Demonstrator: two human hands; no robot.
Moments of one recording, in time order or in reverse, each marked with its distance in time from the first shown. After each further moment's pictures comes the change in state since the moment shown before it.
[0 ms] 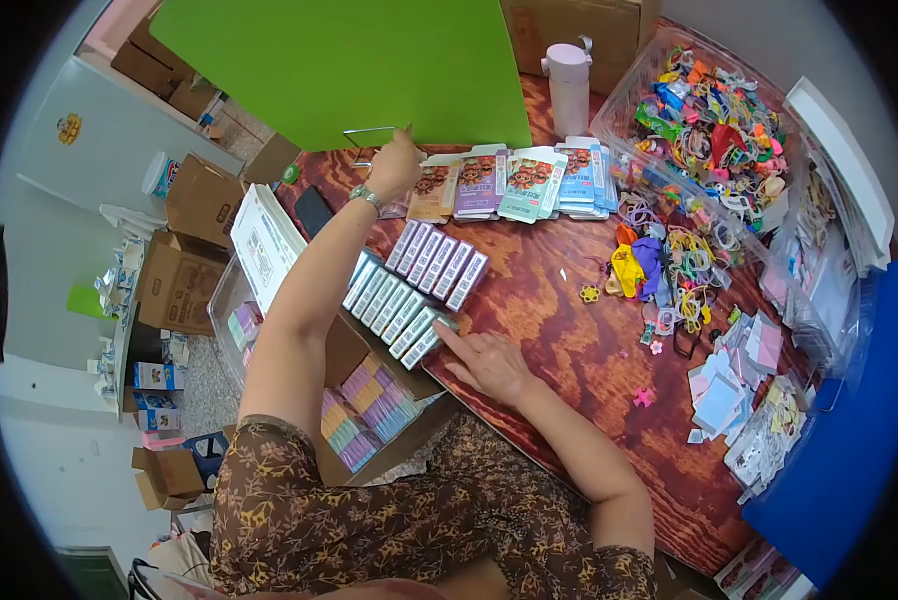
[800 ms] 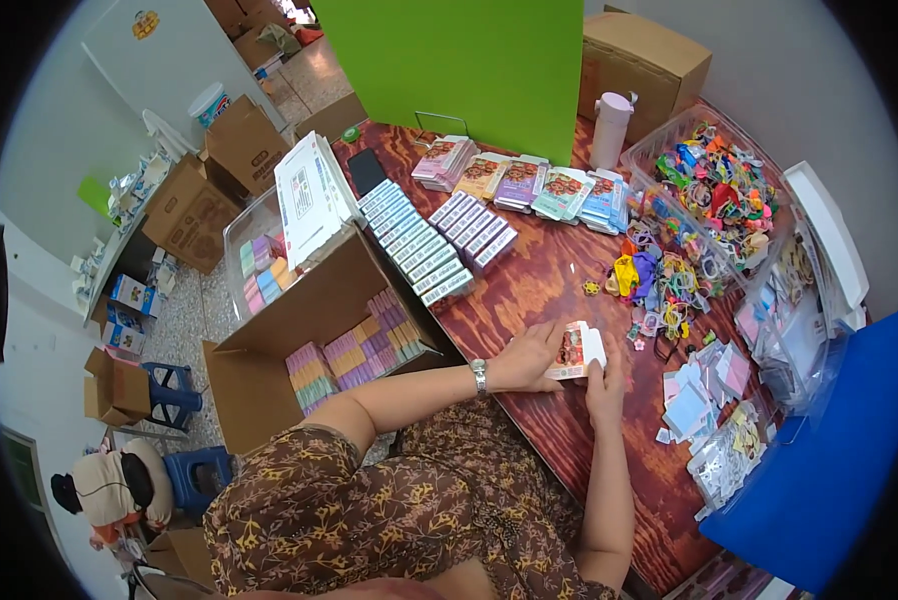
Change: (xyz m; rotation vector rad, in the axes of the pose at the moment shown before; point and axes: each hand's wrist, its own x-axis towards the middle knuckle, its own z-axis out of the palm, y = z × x) left_hand -0.324 0.166 0.136 -0.299 -0.107 0.540; right_hand -0.173 0.036 -0.055 0.758 0.566 0.626
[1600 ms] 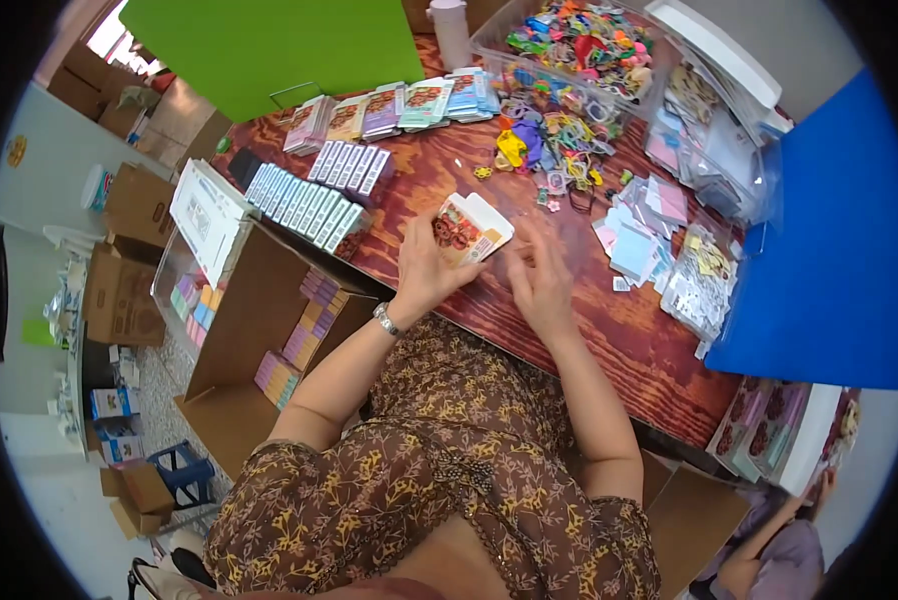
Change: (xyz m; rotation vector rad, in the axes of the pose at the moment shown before) left_hand -0.024 0.032 -0.020 -0.053 0.584 0.002; right_hand -0.059 -0.071 0.003 -0.448 0.219 -0.432
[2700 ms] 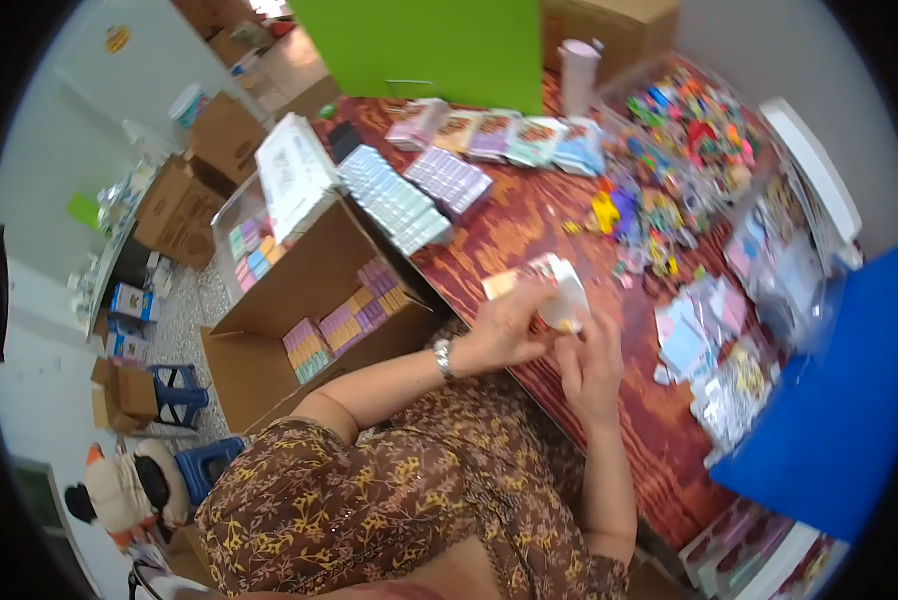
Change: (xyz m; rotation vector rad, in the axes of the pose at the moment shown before) left_hand -0.014 0.038 -0.006 -0.186 -0.090 0.164; right_hand -0.001 -0.035 -0.030 -0.104 -0.072 -0.228
